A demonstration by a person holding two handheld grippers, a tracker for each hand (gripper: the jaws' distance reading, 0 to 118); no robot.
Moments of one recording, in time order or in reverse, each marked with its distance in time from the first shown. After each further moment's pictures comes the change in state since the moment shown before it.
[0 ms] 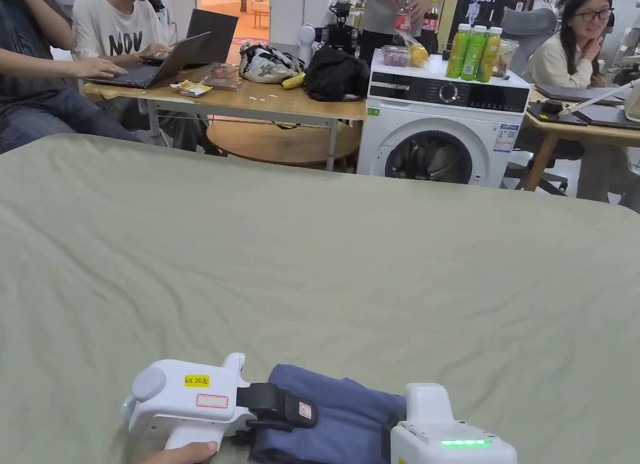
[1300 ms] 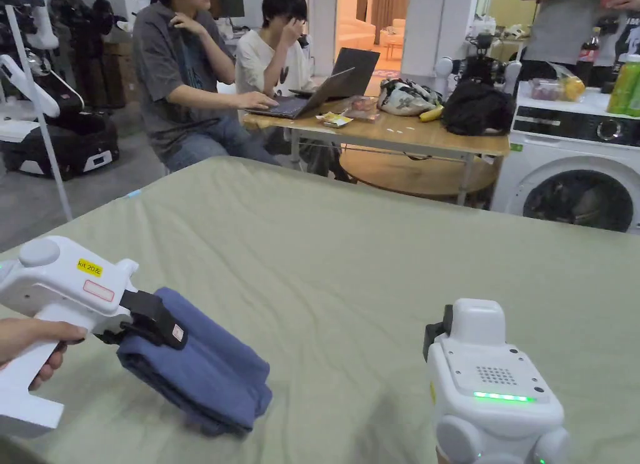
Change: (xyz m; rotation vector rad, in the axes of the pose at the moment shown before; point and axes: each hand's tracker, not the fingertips) left arm 0.059 0.019 0.363 0.217 0.600 0.045; right arm -0.145 0.103 0.028 0.544 0.077 0.083
